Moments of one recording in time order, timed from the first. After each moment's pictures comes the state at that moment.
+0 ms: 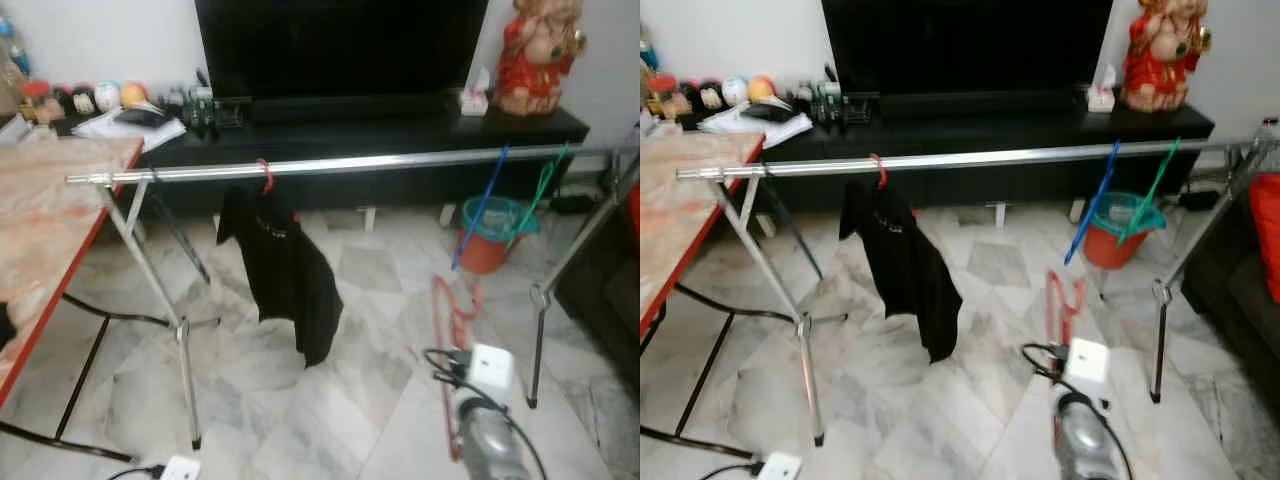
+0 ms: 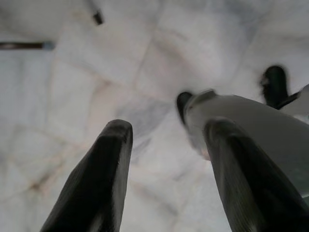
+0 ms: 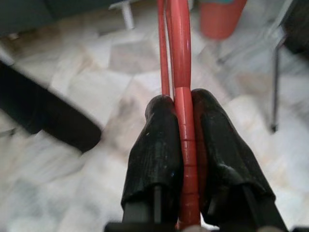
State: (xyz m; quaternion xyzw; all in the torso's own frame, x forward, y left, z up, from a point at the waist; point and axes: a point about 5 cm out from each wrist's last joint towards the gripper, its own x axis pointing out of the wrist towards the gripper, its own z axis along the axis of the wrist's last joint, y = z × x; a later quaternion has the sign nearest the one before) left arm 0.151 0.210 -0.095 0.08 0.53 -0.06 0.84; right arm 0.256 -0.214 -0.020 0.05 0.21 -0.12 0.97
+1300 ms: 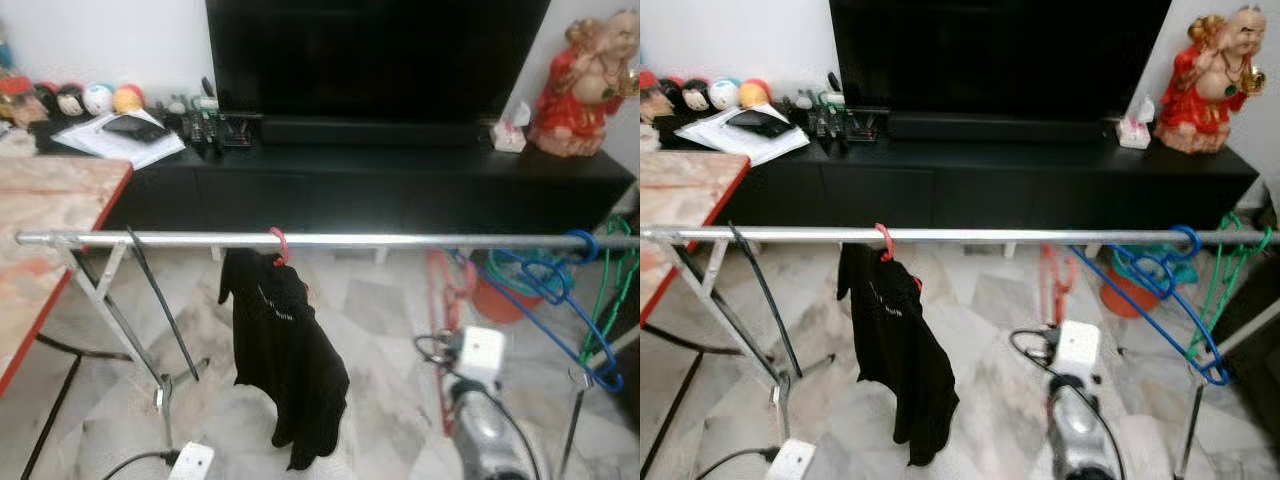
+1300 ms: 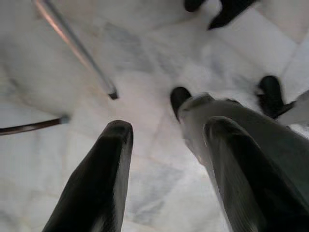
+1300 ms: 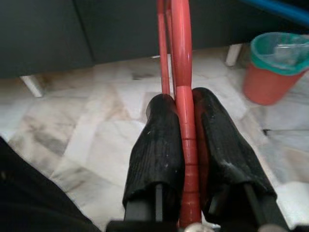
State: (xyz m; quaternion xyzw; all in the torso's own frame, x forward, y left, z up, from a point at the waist) left arm 0.168 0.203 -0.089 0.10 0.51 -0.07 0.85; right arm 0.265 -0.190 -0.008 0.03 0.15 -0.09 0.98
